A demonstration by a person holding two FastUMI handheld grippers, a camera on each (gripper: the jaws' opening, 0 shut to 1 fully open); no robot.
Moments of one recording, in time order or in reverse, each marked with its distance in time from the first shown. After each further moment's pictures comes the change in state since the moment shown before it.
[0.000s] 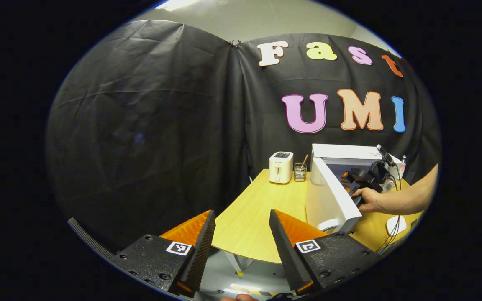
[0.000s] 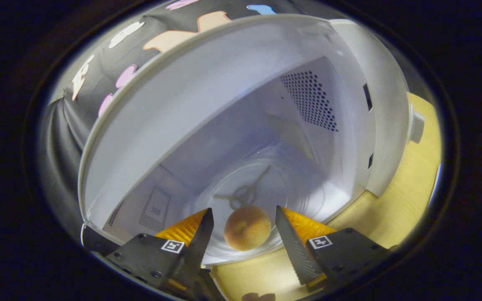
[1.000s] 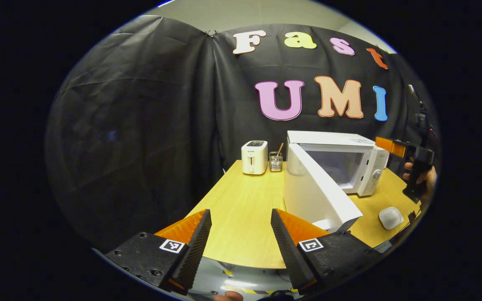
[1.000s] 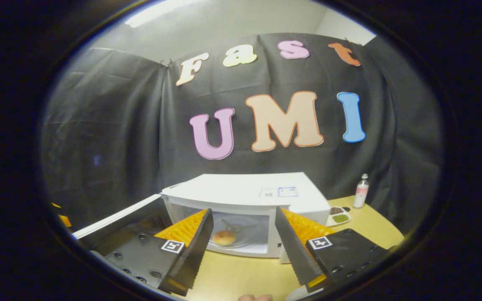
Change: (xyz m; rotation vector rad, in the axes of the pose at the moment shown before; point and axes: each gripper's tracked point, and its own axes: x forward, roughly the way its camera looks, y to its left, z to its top) left arm 0.061 -0.059 -0.033 0.025 0.052 -0.192; right arm -0.239 -0.019 0.155 -0.580 -0.372 0.314
